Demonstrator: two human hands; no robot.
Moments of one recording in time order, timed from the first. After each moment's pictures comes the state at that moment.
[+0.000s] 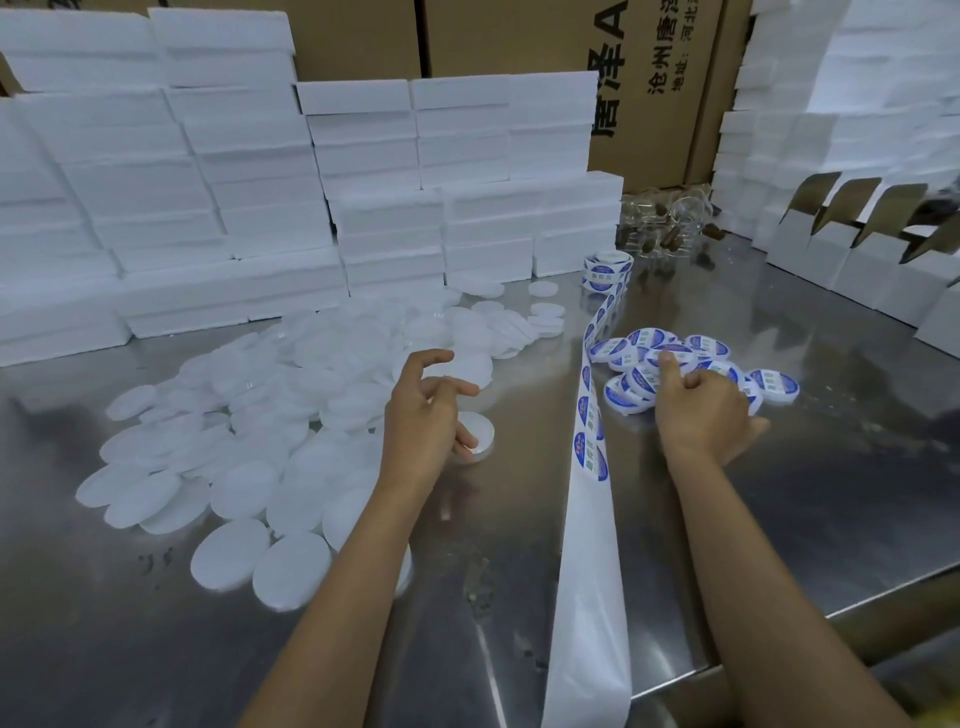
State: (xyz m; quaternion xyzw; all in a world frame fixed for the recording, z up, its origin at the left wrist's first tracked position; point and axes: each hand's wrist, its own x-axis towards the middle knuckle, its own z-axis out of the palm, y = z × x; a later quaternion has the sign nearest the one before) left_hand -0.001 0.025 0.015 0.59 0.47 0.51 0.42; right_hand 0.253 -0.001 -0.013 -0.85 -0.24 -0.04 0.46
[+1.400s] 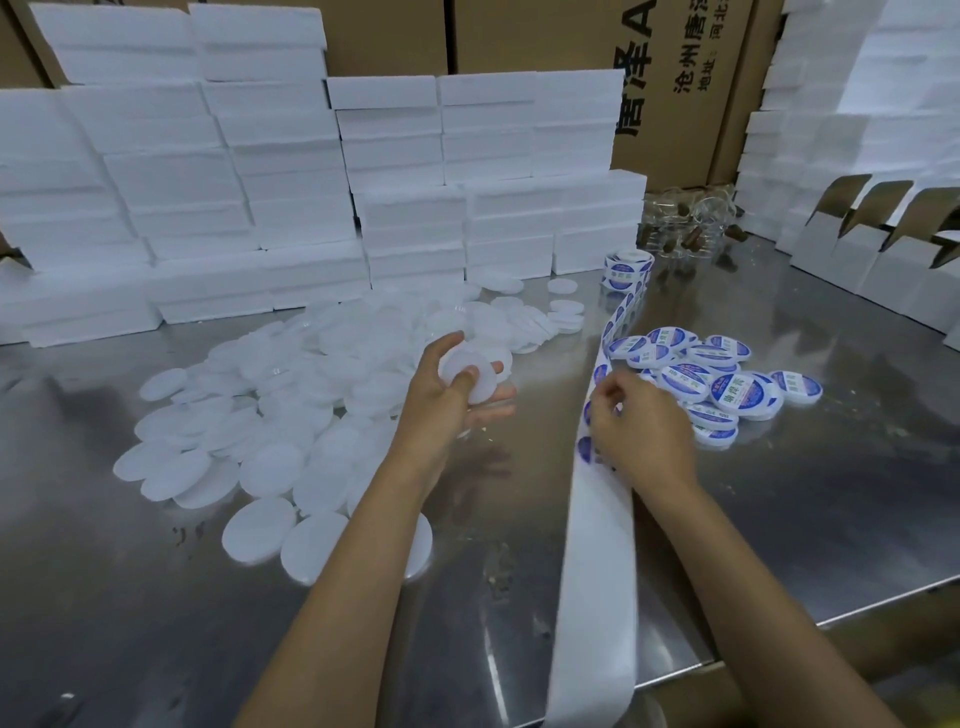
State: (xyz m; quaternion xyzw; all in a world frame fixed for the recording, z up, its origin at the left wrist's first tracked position) left_hand -0.008 0.026 0.019 0.51 0.38 0.51 0.58; right_hand 0.181 -0.029 -0.002 -0.75 -0.53 -0.01 0.40
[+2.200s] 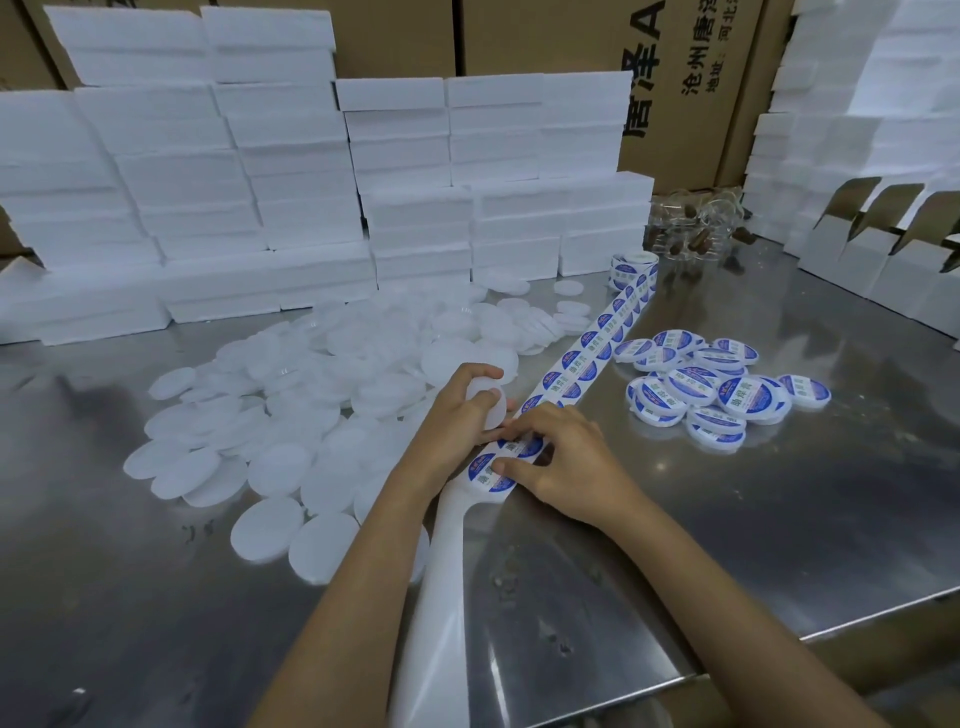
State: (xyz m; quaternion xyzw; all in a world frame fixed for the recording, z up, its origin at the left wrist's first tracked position) left_hand -0.009 0.032 0.002 0.59 0.44 0.40 0.54; right_hand 0.139 -0.024 -0.022 -0.60 -0.71 0.11 0.35
